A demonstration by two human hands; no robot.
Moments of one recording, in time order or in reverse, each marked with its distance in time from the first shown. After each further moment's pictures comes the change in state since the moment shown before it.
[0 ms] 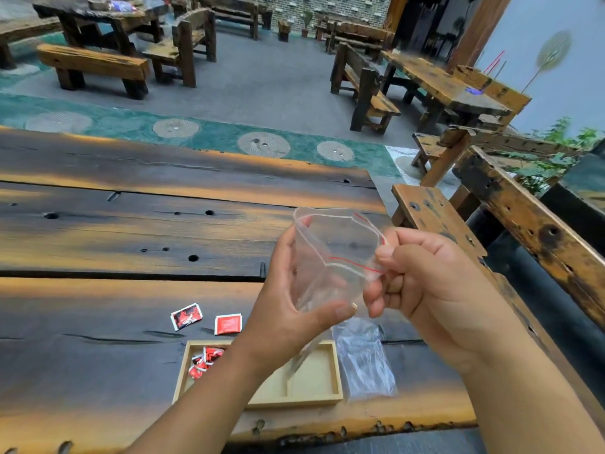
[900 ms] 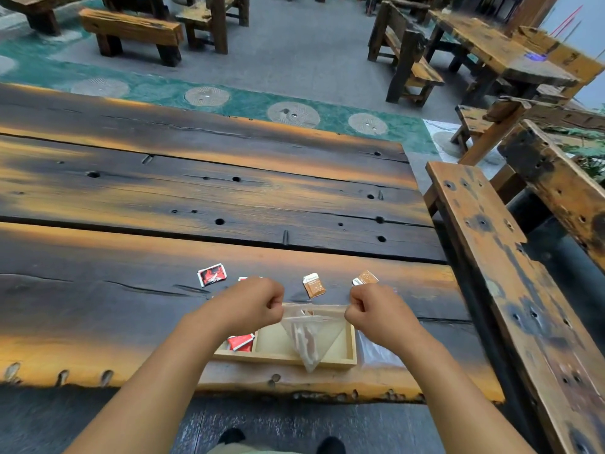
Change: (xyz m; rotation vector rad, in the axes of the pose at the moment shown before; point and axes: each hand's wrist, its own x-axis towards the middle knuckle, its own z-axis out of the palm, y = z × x) left_hand -0.026 -0.067 -0.091 1.244 -0.395 -0.510; right_hand 0.033 0.178 -0.032 -1.170 -0.089 0.283
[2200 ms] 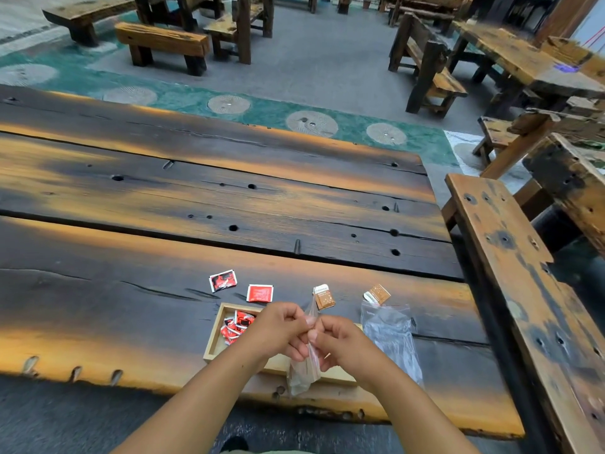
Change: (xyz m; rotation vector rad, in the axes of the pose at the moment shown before) left_hand 0.012 0.018 0.057 -1.118 0.021 -0.275; right_hand 0.005 -0.016 0.058 0.849 -0.355 -0.084
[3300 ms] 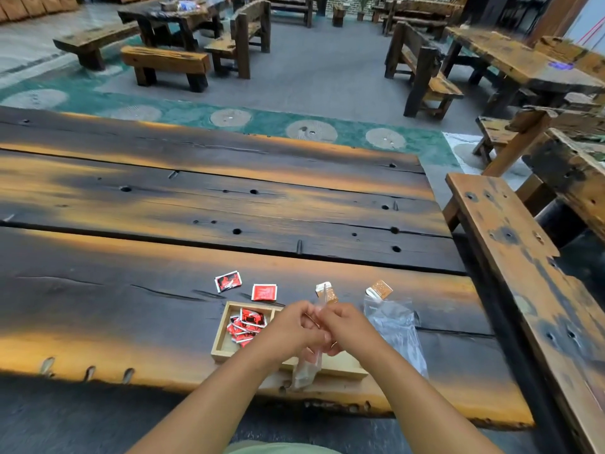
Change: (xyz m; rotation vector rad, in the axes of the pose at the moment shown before) left_hand -0.021 -0.001 0.021 0.097 -0.038 0.050; right_hand 0.005 -0.004 0.003 -0.105 0.204 0.089
